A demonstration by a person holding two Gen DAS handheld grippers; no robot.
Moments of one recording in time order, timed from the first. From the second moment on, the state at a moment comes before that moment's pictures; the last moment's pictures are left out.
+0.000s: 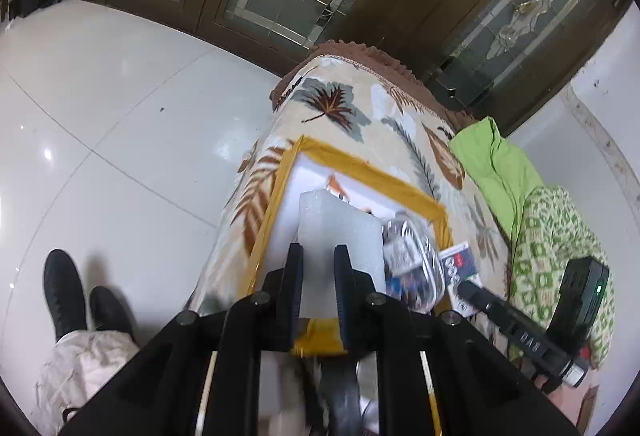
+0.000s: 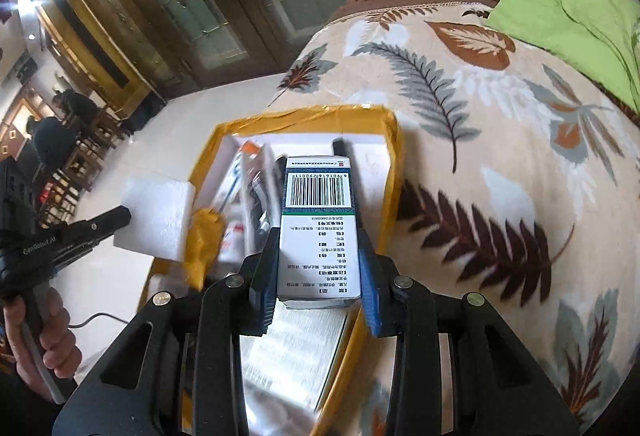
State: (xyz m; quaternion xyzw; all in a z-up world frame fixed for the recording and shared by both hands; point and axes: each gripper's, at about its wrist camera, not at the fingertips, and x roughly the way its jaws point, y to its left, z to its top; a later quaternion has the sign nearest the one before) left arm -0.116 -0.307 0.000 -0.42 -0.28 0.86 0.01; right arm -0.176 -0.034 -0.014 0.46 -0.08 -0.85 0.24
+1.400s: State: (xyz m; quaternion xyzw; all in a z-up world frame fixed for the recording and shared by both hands) left arm -0.017 -0.224 0.047 -0.38 -0.11 0.92 -0.07; right arm -0.100 -0.026 0.009 0.43 -0.07 -0.86 0.26
